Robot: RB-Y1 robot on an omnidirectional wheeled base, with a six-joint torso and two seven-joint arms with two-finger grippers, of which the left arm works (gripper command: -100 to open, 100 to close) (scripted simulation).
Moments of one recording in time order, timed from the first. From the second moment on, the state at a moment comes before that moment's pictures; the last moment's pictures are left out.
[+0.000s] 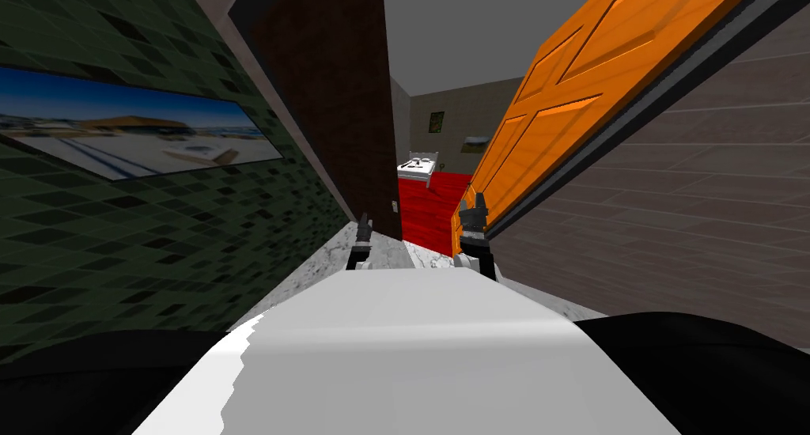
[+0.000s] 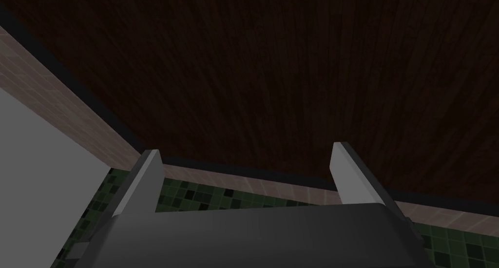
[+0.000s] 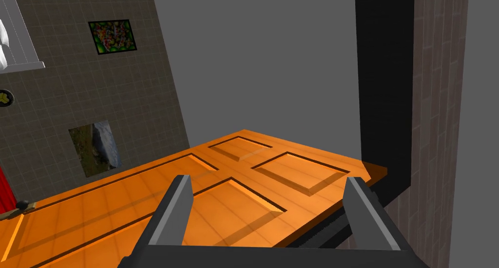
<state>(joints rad) 0.36 0.08 -0.13 -1.74 0.06 -0.55 -0.09</state>
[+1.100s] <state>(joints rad) 0.27 0.08 -0.18 -1.43 0.05 -0.62 -0.06</state>
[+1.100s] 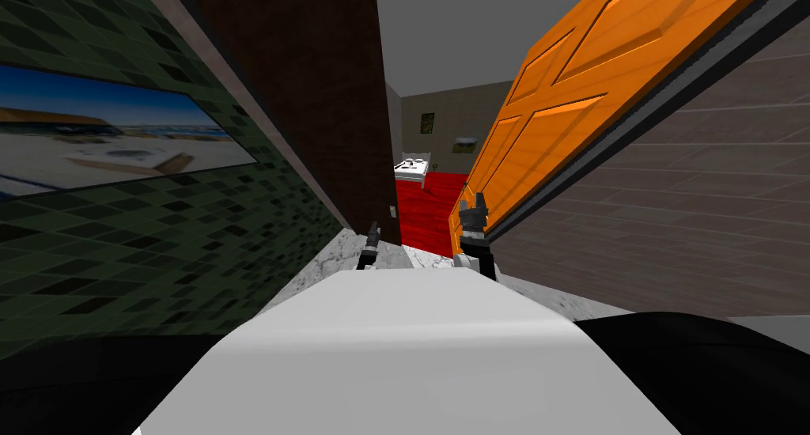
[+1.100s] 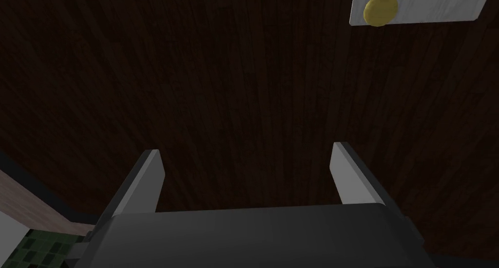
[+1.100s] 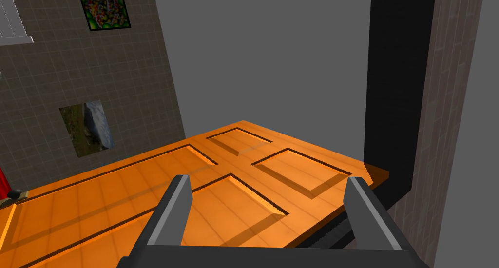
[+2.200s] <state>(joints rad) 0.20 0.07 -0.22 -1.19 0.04 -0.68 -0.03</state>
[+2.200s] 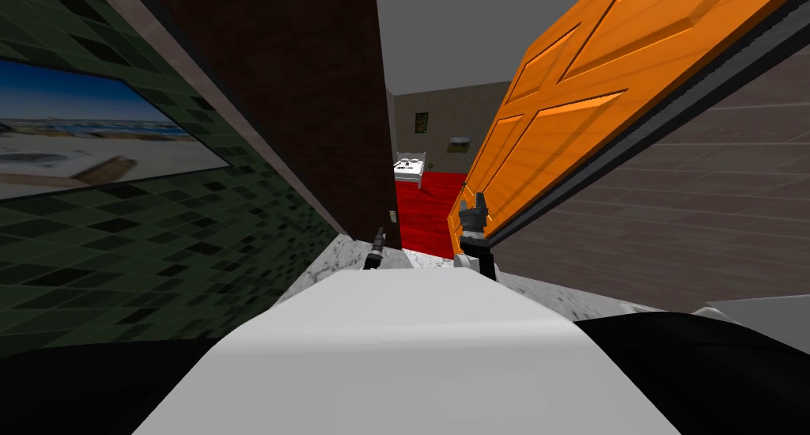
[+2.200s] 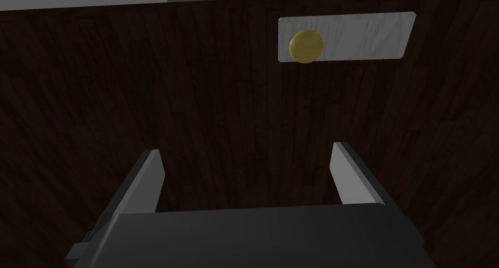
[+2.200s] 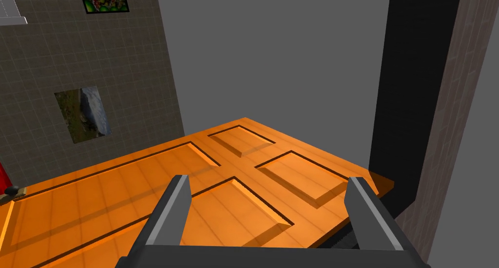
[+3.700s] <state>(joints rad) 0.12 0.06 -0.25 -0.96 0.04 -0.73 -0.01</state>
